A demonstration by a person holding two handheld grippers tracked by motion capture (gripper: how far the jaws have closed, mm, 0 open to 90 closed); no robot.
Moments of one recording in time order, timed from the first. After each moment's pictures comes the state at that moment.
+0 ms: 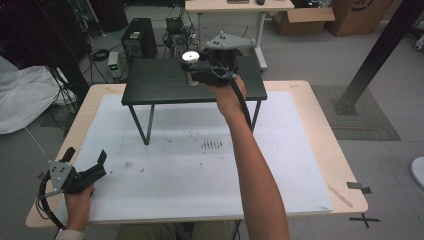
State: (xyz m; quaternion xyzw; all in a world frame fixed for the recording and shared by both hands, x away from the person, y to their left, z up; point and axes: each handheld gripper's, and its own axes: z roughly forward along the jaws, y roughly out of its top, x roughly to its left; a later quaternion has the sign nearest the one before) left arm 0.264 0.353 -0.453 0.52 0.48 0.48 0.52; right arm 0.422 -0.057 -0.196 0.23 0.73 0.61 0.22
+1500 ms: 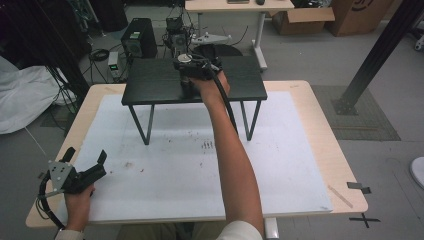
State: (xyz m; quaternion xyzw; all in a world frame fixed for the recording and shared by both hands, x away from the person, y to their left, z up) left arm 0.264 0.353 -0.453 0.52 0.48 0.48 0.52; right arm 0.478 -0.023 -0.226 0.30 0.74 0.56 0.20
